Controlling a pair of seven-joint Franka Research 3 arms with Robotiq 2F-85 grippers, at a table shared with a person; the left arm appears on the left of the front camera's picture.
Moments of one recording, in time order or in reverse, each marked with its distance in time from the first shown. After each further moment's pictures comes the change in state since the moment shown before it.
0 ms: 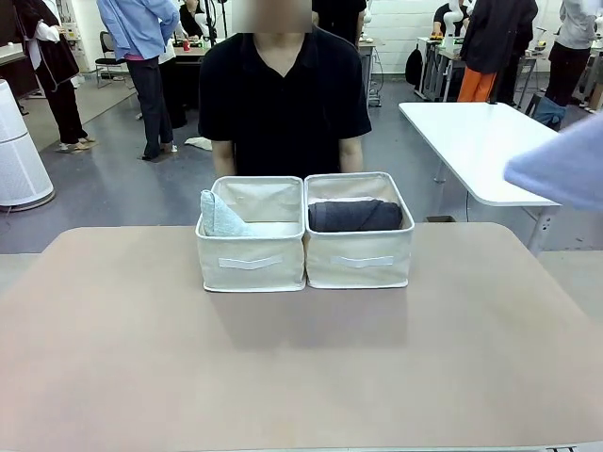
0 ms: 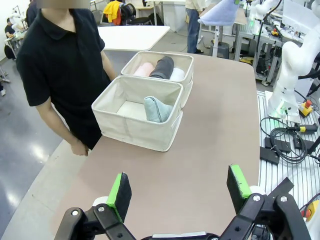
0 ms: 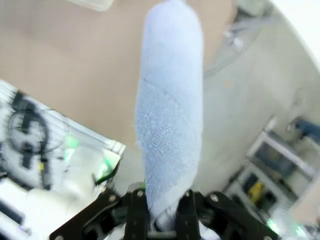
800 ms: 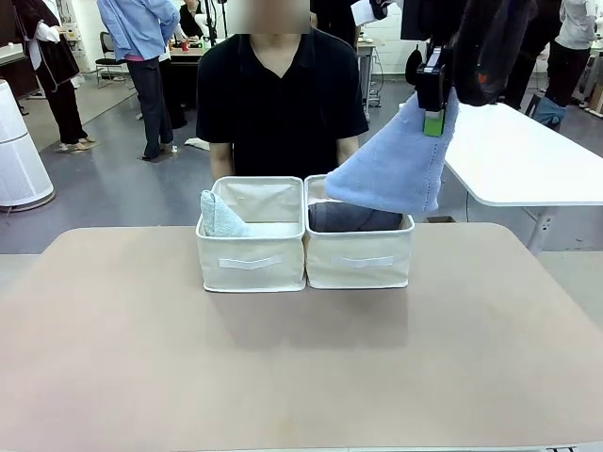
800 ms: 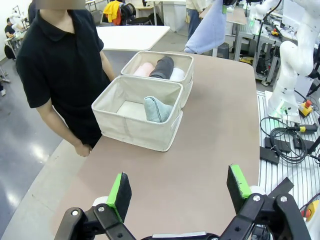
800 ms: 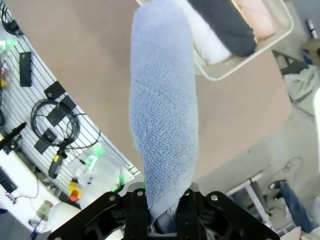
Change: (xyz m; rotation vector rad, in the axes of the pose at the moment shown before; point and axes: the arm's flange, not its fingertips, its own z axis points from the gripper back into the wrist) left arm 0.000 0.000 0.000 0.000 0.001 0.000; right arm 0.186 0.140 -0.003 0.109 0.053 0.362
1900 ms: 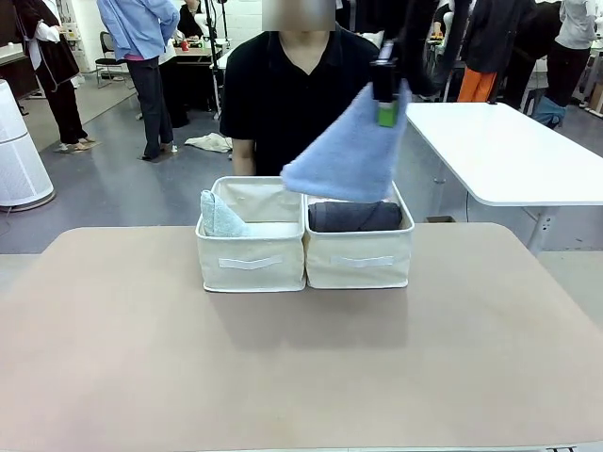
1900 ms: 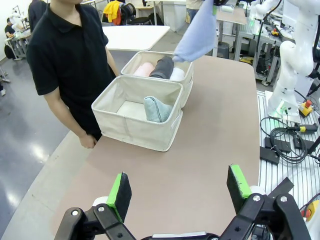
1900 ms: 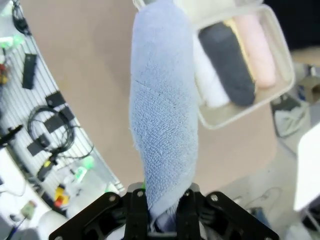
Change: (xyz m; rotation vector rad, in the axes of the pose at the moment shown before) left arm 0.000 0.000 0.000 0.000 0.000 0.000; right arm 0.082 0.019 0.008 -0.014 -0.074 0.184
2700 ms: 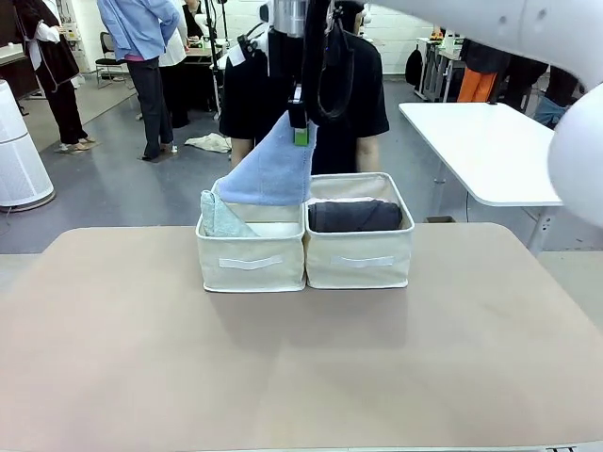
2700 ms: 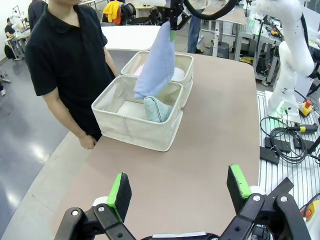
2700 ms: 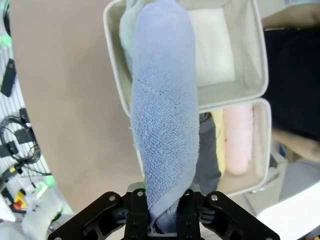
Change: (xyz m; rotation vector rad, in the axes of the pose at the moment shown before) left arm 0.000 0.000 0.000 0.000 0.000 0.000; right arm 0.134 -0.058 -0.082 -0.001 -0.041 0.266
